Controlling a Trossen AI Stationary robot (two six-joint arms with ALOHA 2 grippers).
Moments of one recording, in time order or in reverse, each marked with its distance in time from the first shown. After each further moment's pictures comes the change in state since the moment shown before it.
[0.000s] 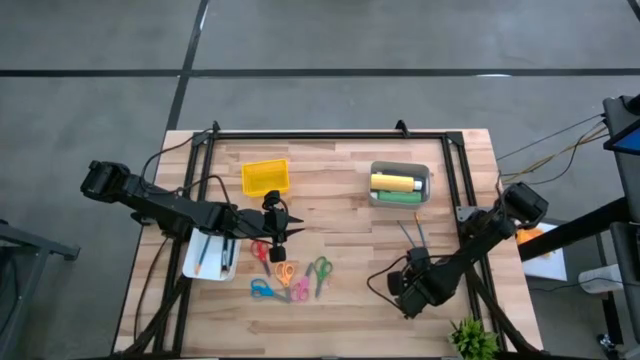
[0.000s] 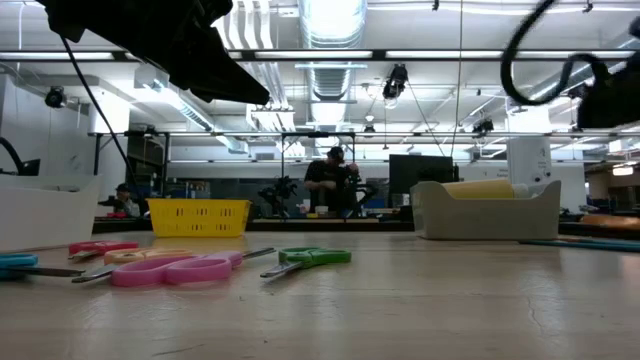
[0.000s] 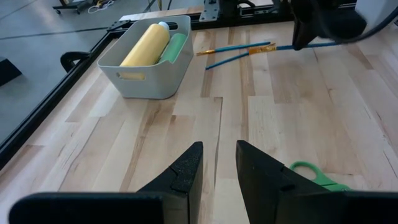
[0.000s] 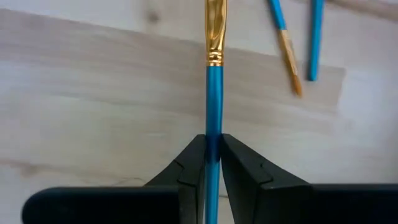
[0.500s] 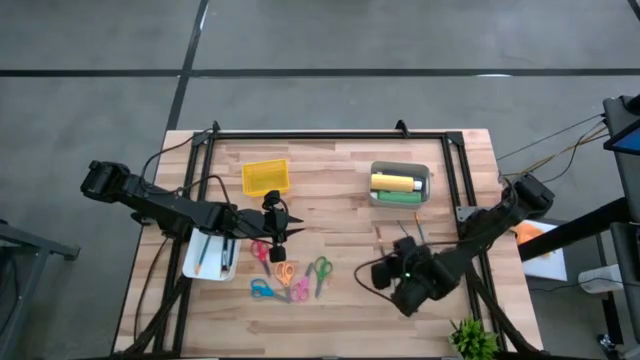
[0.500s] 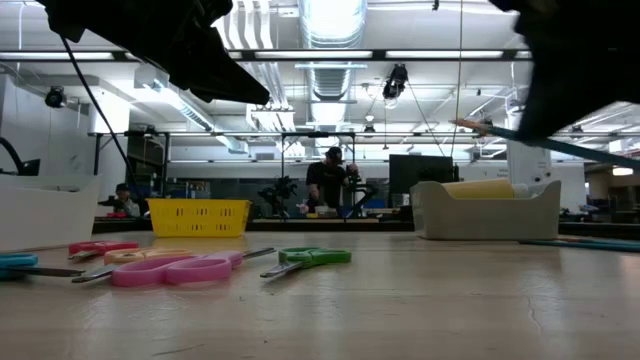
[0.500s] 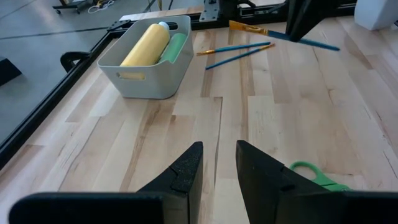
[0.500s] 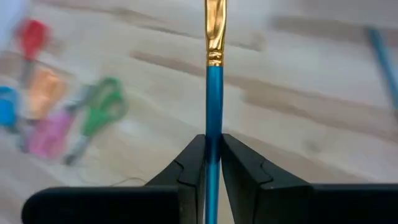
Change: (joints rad) left arm 0.000 0.000 0.000 0.001 0.000 -0.001; right arm -0.054 -0.099 0.074 0.113 0.500 -0.224
